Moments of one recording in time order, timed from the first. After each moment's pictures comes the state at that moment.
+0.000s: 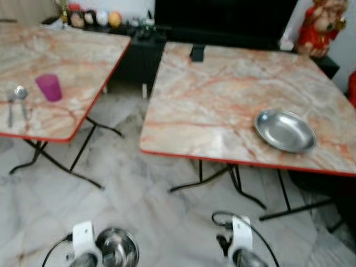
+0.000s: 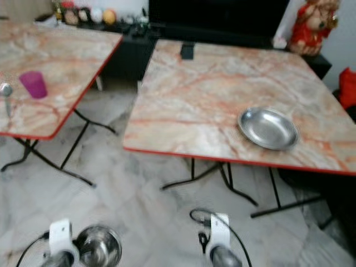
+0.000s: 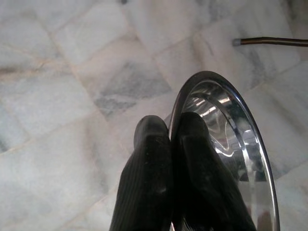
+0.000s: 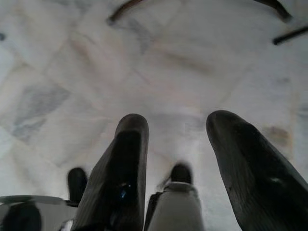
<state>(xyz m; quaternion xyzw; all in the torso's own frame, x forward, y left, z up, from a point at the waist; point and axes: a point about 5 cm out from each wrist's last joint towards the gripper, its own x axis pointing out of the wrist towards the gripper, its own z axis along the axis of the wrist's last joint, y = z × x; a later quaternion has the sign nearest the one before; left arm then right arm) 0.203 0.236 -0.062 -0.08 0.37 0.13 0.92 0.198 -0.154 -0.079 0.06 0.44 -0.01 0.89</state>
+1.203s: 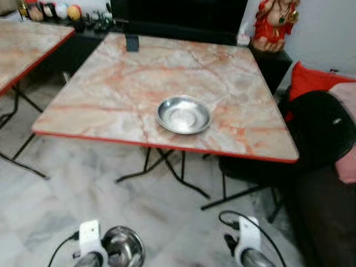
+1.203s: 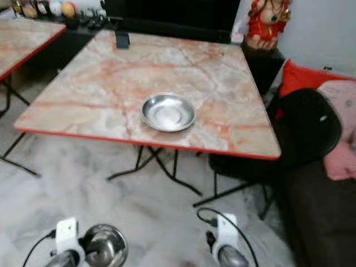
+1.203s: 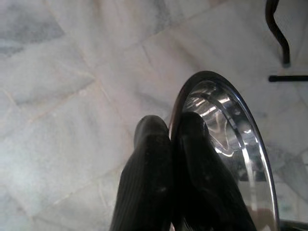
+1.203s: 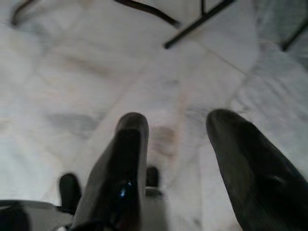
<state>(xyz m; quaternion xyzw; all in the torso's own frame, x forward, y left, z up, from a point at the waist) 0.196 0.230 -0.067 -0.08 0.38 0.12 0.91 0.198 -0.155 -0.079 0.06 0.44 -0.01 0.90</state>
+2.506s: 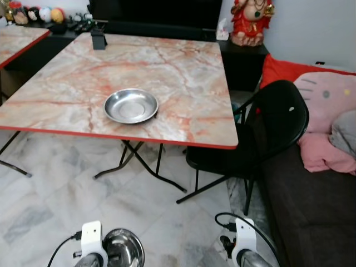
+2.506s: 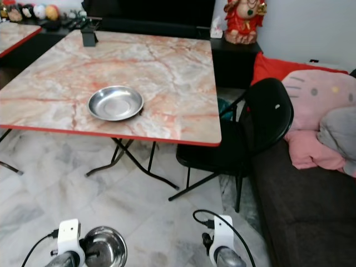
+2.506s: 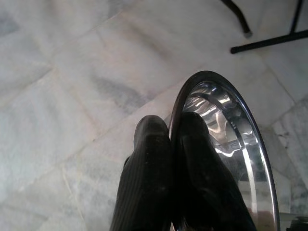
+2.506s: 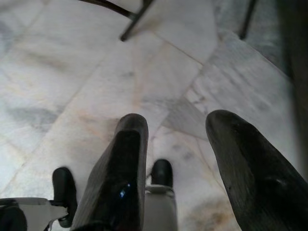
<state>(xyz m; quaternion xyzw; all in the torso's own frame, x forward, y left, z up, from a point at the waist) 0.198 0.220 -0.068 -0.05 0.38 0.09 0.92 0.197 -0.162 -0.080 0.05 0.45 -0.01 0.89</state>
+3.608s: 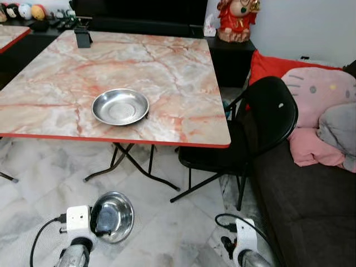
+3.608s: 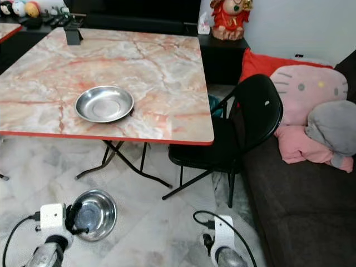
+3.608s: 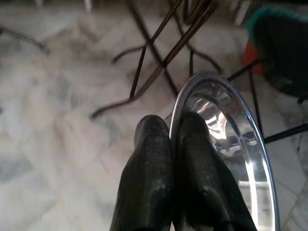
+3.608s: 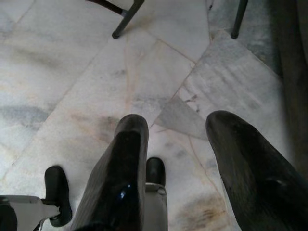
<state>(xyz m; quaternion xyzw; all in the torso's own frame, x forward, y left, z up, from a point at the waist) 0.208 0.236 -0.002 0.02 0.11 0.04 0.99 0.195 -0.165 -0.081 0.04 0.45 0.00 0.89</state>
